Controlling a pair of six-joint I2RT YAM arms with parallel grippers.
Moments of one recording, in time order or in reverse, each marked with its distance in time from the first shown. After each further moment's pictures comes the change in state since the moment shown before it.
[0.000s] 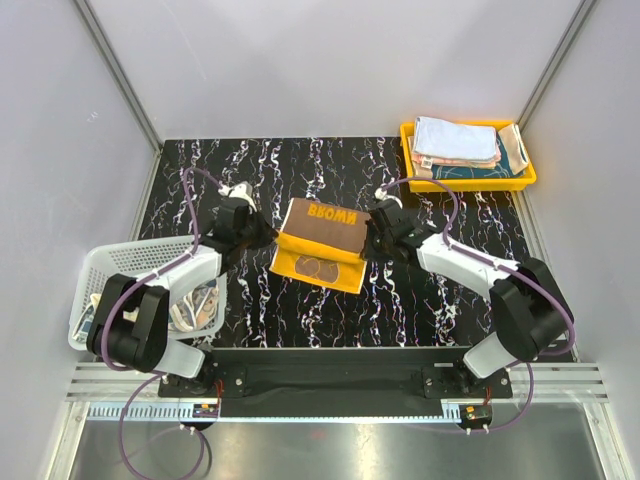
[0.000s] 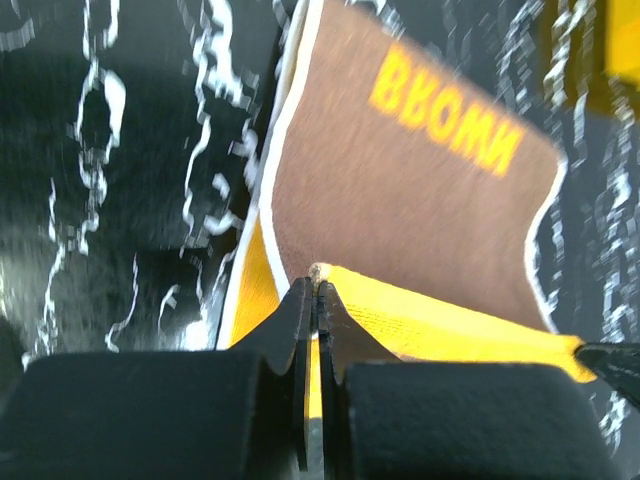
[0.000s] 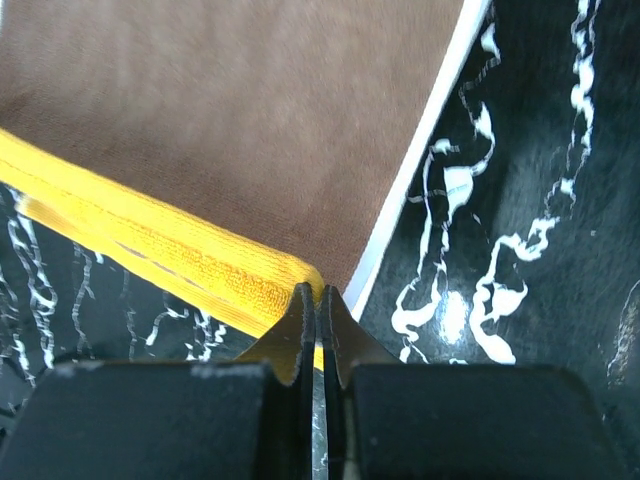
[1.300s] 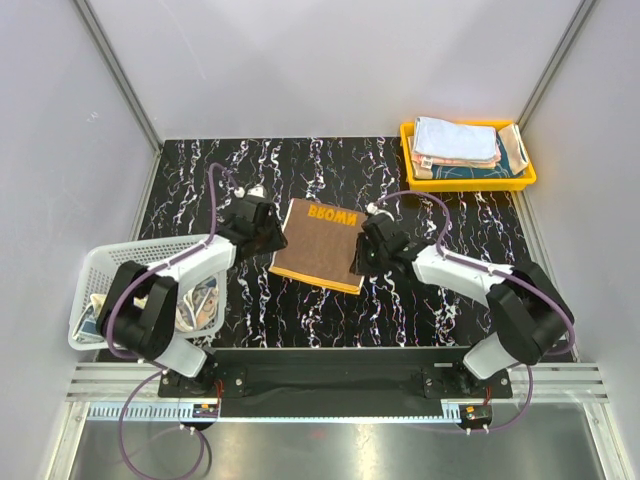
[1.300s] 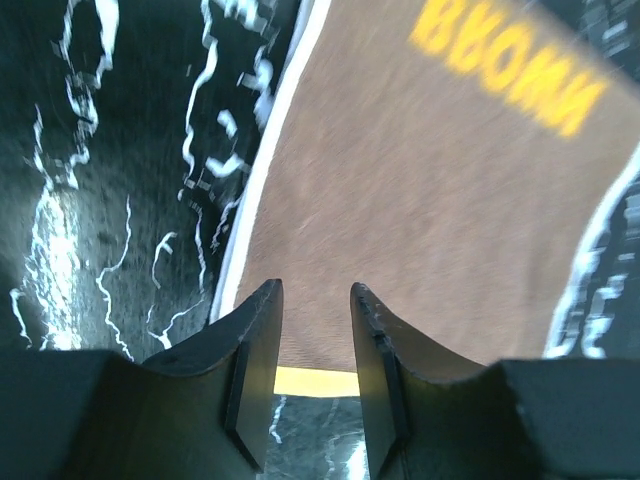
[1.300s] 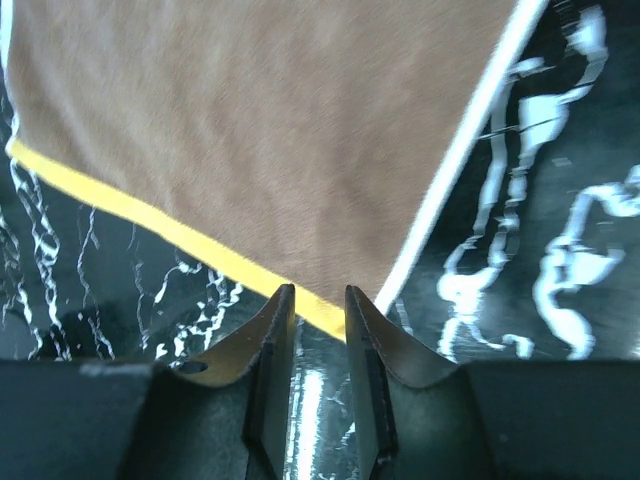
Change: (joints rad) left arm -0.111 0.064 0.114 -0.235 -0.138 -0.027; right arm 0.064 -0.016 -0.099 0.064 -0.045 0.054
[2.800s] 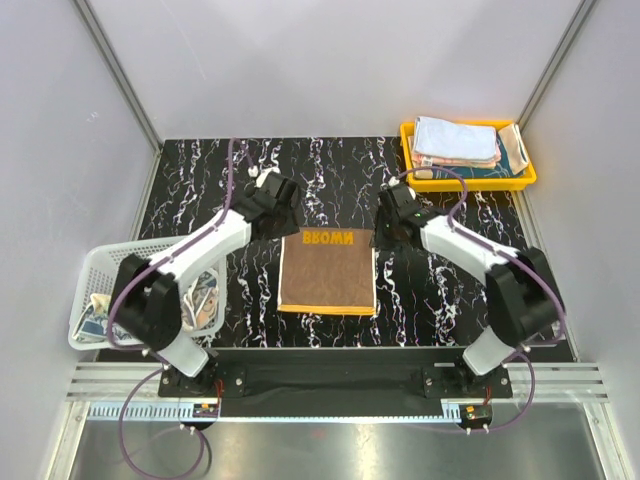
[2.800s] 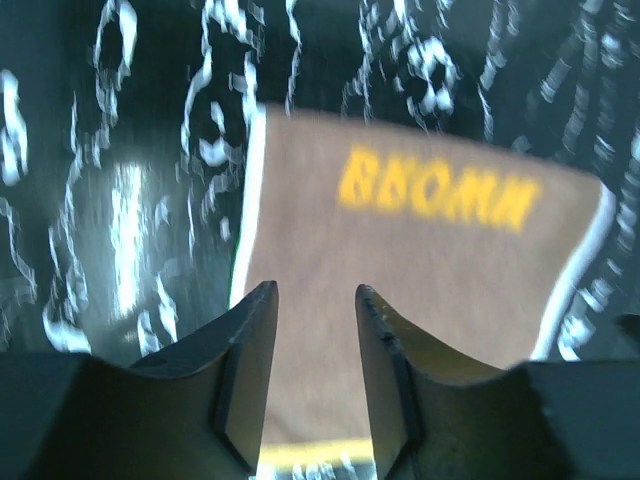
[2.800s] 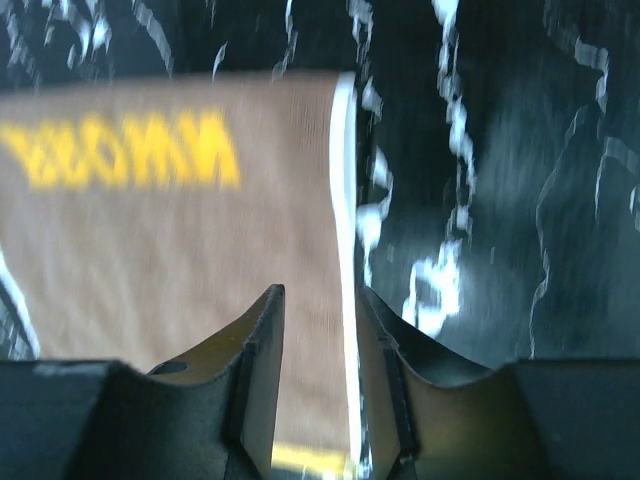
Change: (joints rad) left arm -0.144 0.061 0.338 -0.426 -0.189 -0.092; right arm -0.160 0.061 0.189 -0.210 0.046 -0.036
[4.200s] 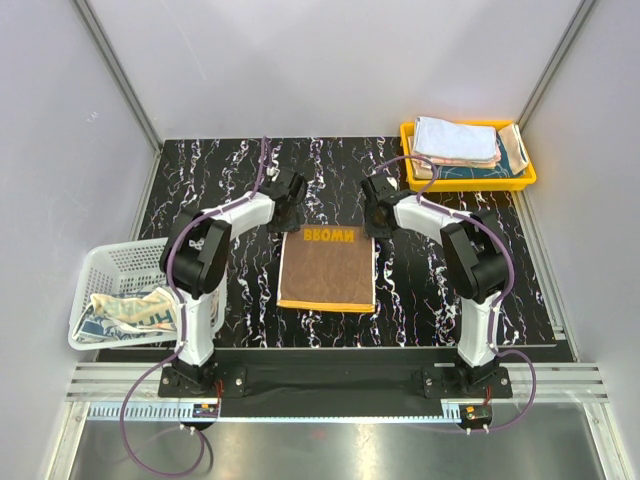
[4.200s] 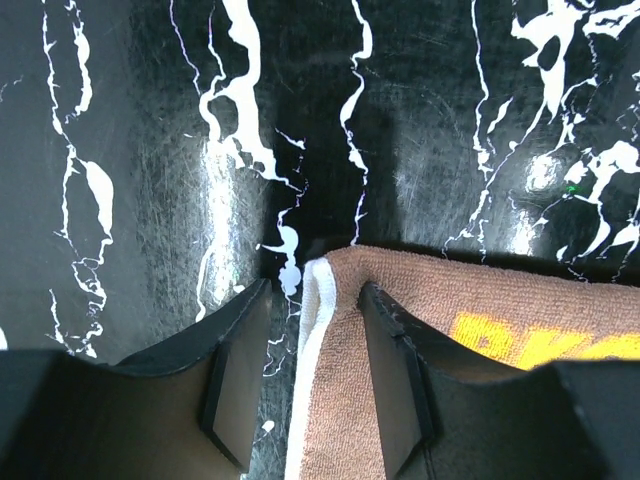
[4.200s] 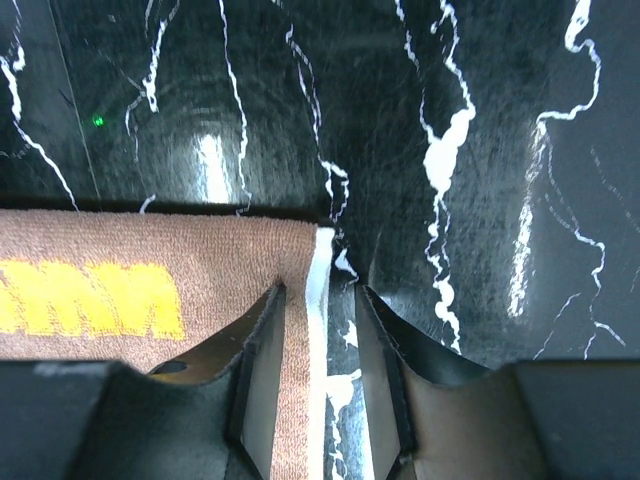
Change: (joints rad) left arm 0.121 0.484 0.218 0.106 0.010 0.246; right arm -0.034 0.406 0.290 -0.003 0.114 -0.148
